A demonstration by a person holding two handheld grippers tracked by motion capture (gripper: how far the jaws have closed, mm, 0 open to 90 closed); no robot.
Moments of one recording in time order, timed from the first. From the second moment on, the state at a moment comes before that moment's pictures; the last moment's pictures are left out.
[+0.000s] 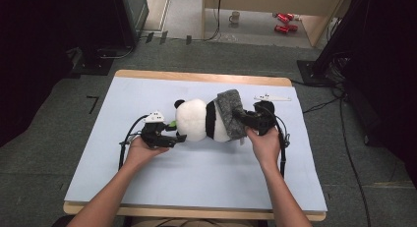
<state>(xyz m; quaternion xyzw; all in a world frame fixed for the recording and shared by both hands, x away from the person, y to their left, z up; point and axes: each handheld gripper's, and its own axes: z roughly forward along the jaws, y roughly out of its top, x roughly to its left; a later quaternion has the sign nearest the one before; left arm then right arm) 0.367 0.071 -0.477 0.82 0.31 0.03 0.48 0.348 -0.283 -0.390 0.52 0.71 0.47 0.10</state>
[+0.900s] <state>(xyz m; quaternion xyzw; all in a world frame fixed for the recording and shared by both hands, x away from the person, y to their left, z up) 0.354 0.060 -0.464 0.81 0.36 -0.01 0.47 0.330 -0.217 -0.377 0.45 0.74 0.51 0.03</state>
